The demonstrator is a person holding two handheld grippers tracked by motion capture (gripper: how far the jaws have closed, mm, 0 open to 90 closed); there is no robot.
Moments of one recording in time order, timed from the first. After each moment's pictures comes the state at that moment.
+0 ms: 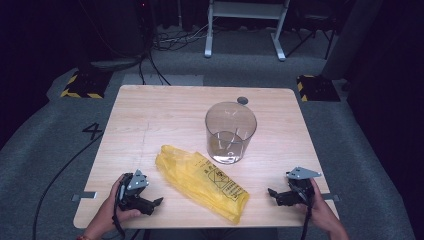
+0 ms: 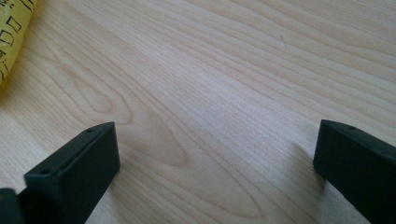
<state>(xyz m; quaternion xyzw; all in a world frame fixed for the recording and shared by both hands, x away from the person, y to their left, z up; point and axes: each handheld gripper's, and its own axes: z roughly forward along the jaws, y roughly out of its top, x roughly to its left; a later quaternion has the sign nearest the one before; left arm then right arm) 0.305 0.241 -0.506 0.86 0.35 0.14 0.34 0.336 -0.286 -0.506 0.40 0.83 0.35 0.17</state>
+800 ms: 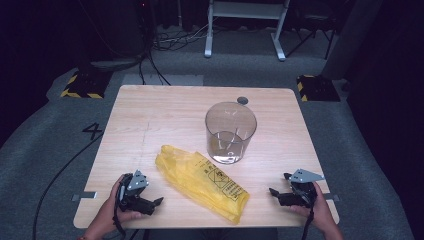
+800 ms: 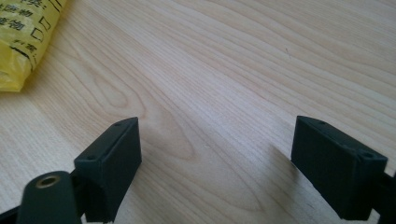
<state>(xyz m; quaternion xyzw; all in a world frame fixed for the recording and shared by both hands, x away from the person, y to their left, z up) 0.303 0.240 -0.506 0.86 0.36 0.14 0.34 0.330 -0.292 -0.504 0.36 0.84 0.37 0.18</state>
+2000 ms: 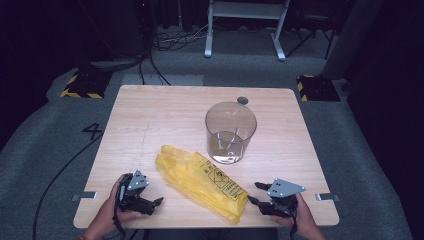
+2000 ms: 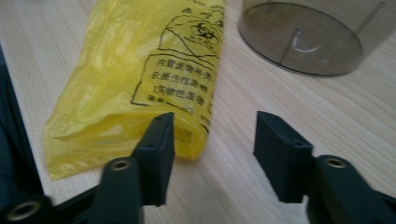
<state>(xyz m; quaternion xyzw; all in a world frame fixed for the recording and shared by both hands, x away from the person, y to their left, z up) 0.303 0.240 -0.506 0.86 0.36 0.14 0.34 0.295 -0.219 -0.480 0.24 0.86 0.42 0.16</state>
